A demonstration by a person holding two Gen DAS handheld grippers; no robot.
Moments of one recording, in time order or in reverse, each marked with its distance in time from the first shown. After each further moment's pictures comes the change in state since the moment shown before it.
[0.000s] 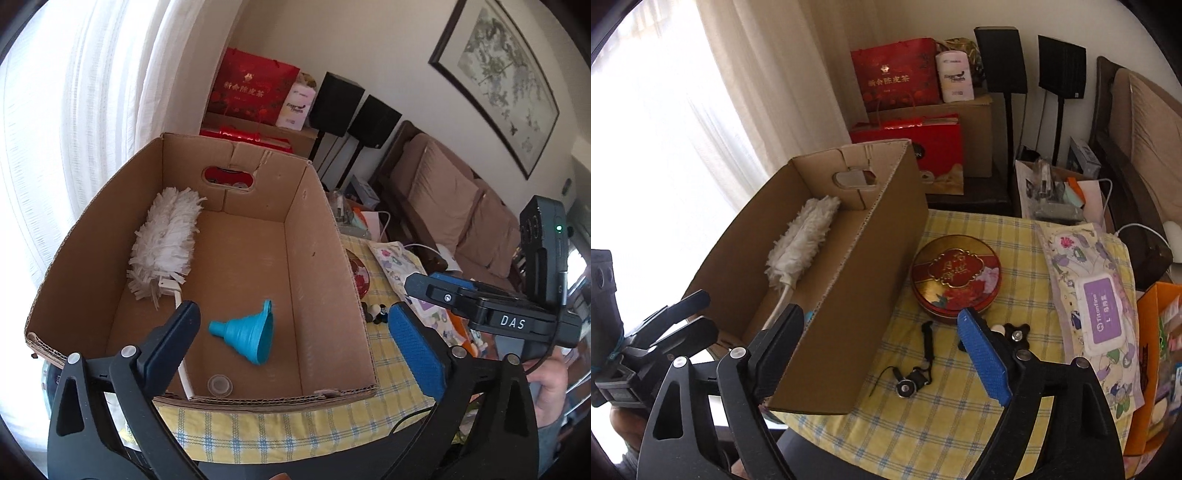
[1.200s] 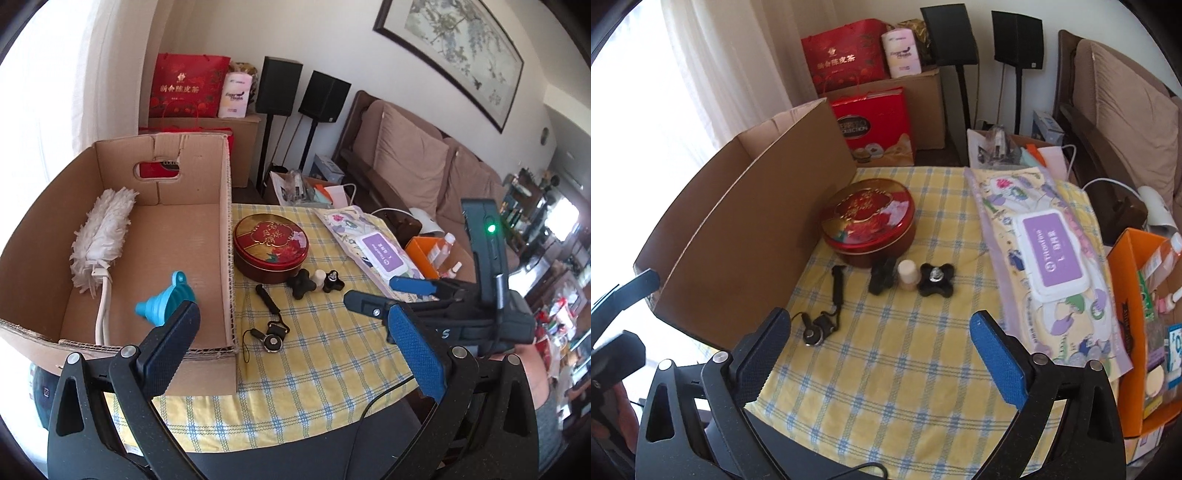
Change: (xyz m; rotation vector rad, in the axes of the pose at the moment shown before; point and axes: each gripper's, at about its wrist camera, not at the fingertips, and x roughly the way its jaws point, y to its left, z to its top) left arm 0.015 -0.090 -0.051 0.161 0.019 -0.035; right arm 0.009 -0.075 -0.068 0.042 0.038 -0.055
